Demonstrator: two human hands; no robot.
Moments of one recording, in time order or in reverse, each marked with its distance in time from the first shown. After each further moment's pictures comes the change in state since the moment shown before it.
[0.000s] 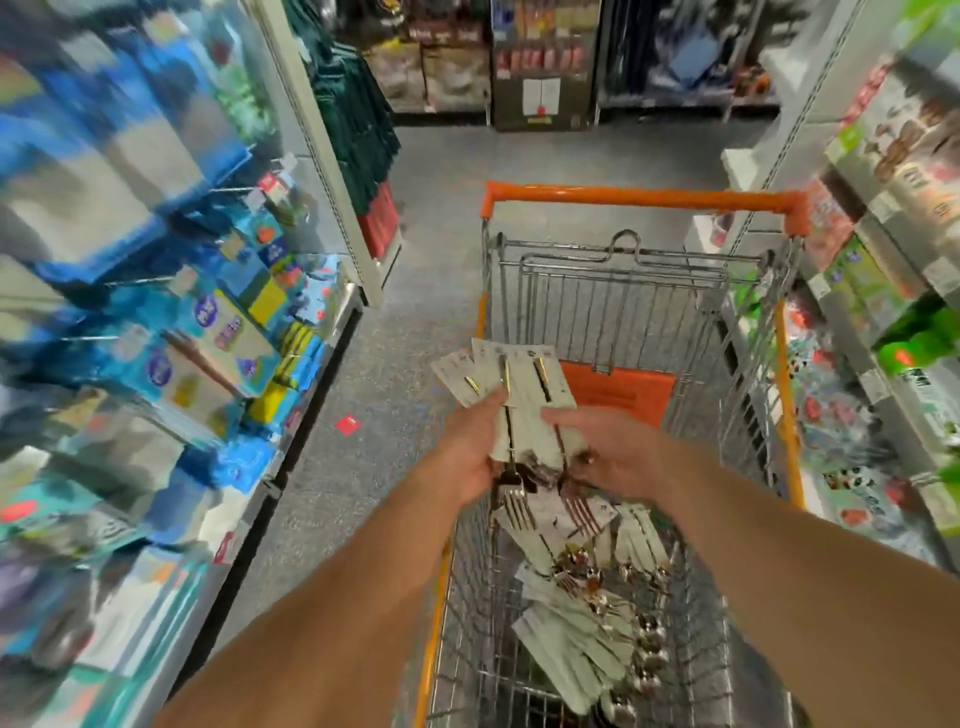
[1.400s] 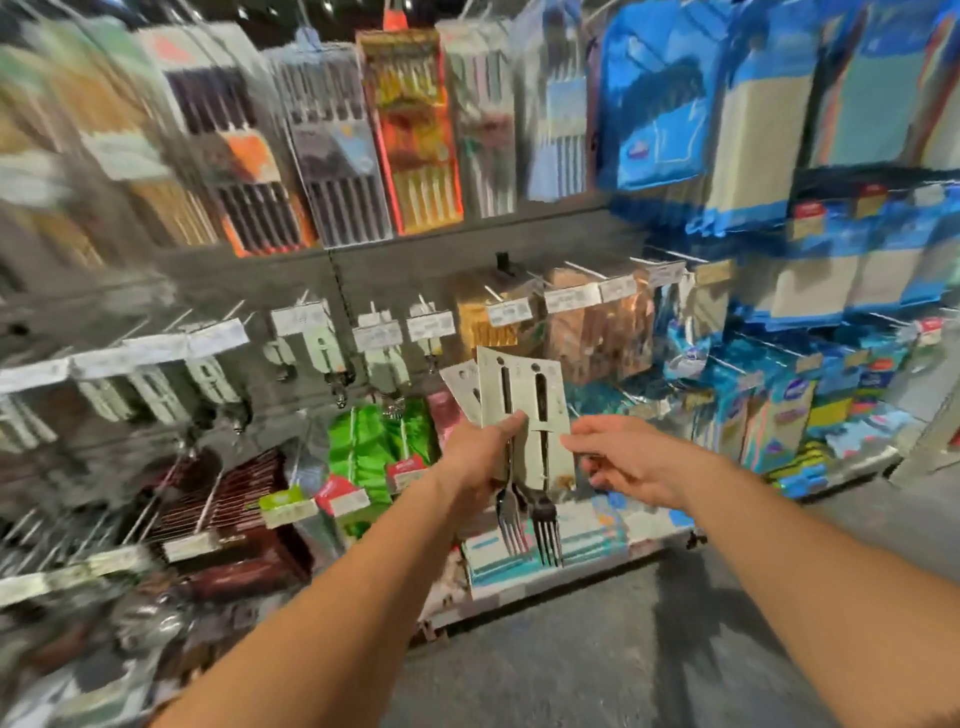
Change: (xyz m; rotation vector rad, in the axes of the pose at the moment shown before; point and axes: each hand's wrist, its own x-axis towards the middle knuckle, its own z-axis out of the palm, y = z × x) left_hand -0.439 -0.043 -0.503 -0.333 0.995 0.512; right_hand -0.130 0.094 0.623 -0.721 -0.823 -0.194
